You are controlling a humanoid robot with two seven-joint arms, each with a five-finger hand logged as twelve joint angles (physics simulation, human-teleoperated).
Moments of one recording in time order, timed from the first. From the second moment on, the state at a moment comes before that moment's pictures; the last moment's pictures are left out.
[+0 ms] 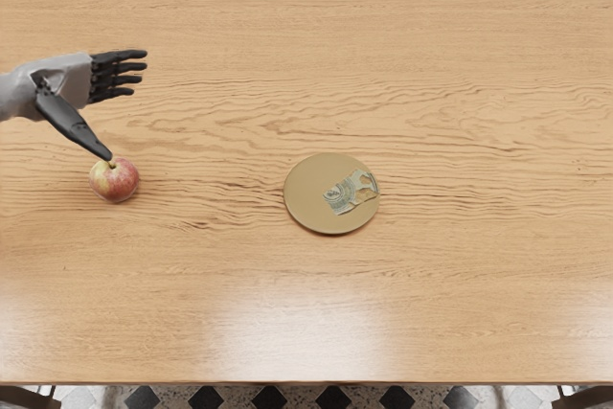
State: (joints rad) left arm -0.96 0.85 -0.41 -1.02 0.48 -0.61 -0.08; right arm -0.06 0.00 -0.14 0.24 0.06 0.11 -0.05
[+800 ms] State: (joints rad) left arm -1.11 0.87 -0.41 -1.50 1.01 -0.61 0.61; right arm -0.05 0.00 -0.14 0.25 0.06 0.11 -0.05
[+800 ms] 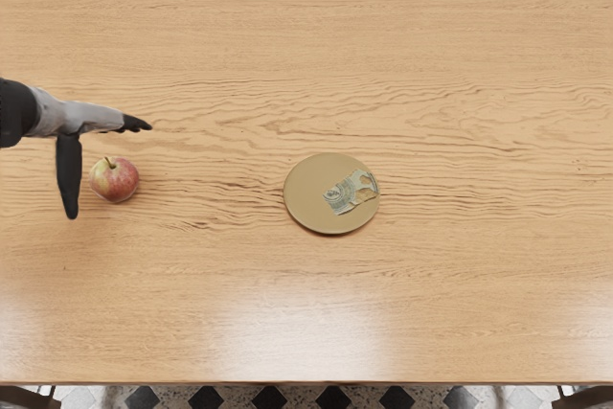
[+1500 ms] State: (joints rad) left arm -1.09 0.76 -0.36 -1.45 1.17 -0.47 0.61; right arm -0.05 0.00 -0.14 0.25 0.06 0.11 -0.05
